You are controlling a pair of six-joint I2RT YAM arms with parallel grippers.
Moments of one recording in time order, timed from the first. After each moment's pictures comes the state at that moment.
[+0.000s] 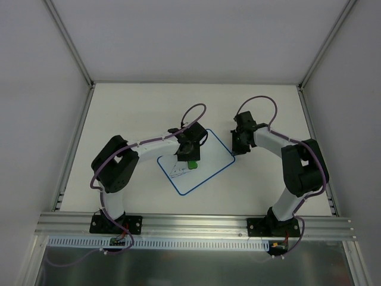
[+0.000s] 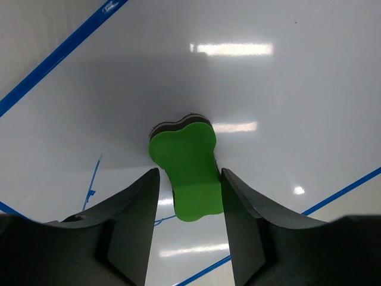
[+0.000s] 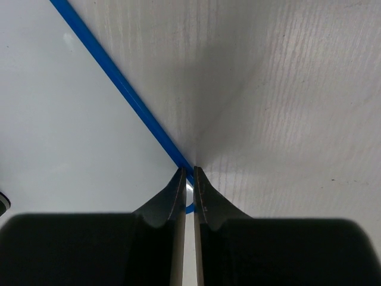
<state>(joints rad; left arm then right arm) -0.83 1.86 1.25 -0.57 -0.21 -0.80 0.36 1.72 1.02 -0.48 -0.04 0.33</state>
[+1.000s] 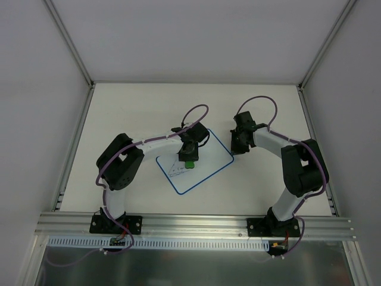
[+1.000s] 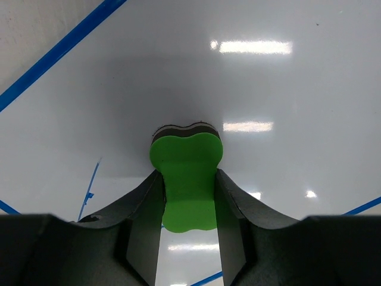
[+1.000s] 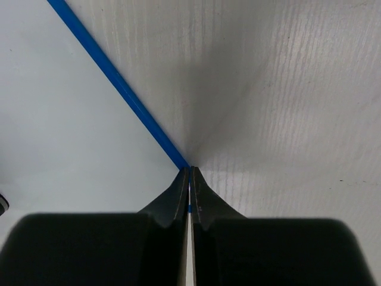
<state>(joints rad) -0.83 1.92 1.30 -0.62 -0.25 -0.80 0.37 1.72 1.02 -0.47 -0.04 0.36</state>
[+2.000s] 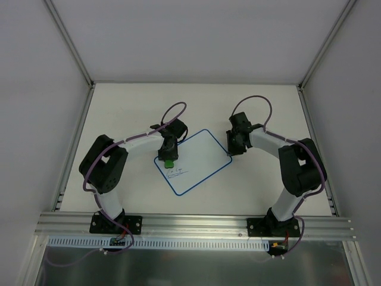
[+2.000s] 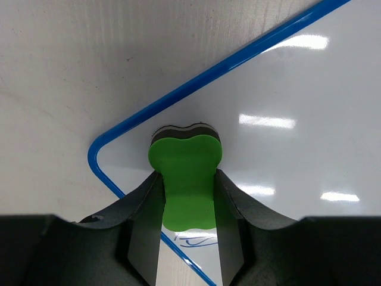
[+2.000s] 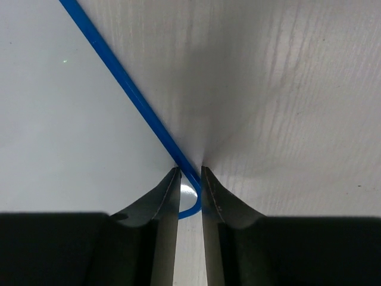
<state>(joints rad) -0.66 1.78 1.13 -0.66 -0.24 -0.69 0.42 1.73 1.02 -0.46 -0.02 0.36</state>
